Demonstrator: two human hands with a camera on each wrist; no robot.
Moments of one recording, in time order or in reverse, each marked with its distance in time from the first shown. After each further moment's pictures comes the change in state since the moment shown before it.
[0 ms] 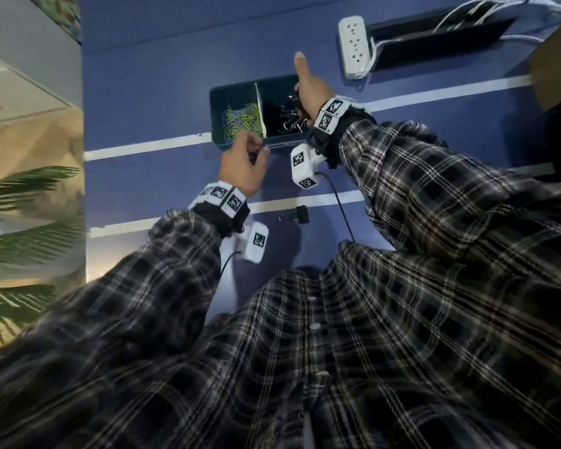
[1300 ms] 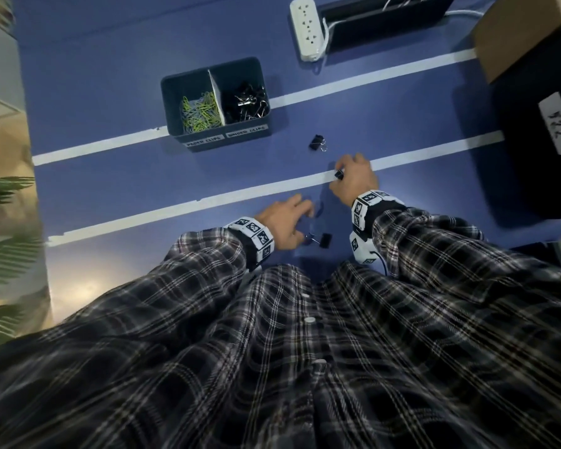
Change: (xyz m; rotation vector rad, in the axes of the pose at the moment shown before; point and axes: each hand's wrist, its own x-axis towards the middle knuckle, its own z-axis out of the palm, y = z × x) left_hand -0.089 0.019 0.103 0.419 -0.783 0.451; right_hand -0.064 0.228 -0.056 -0.671 0.238 -0.042
